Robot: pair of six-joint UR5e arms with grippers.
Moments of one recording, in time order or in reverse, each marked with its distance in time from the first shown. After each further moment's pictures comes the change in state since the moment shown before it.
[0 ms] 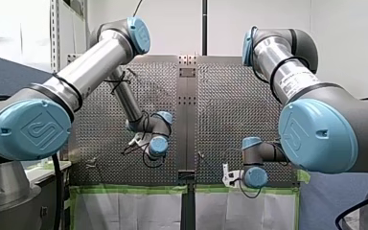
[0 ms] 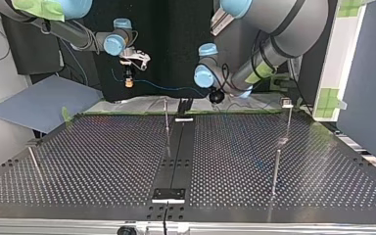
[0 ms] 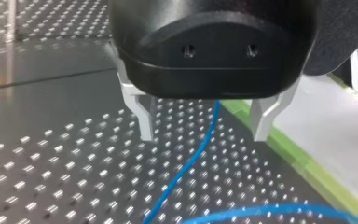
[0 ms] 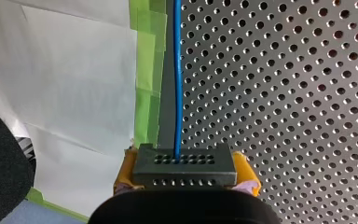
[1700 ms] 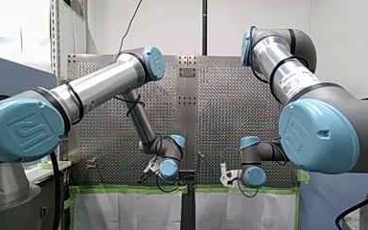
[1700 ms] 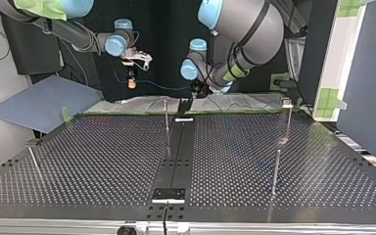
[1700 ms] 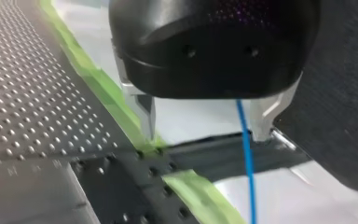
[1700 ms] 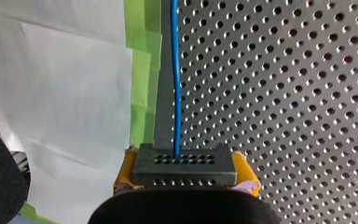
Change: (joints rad) left arm -0.096 -0.229 0.152 -0.008 0.169 -0.190; right arm 0.015 -0.001 -0.014 0.010 -0.026 -0.006
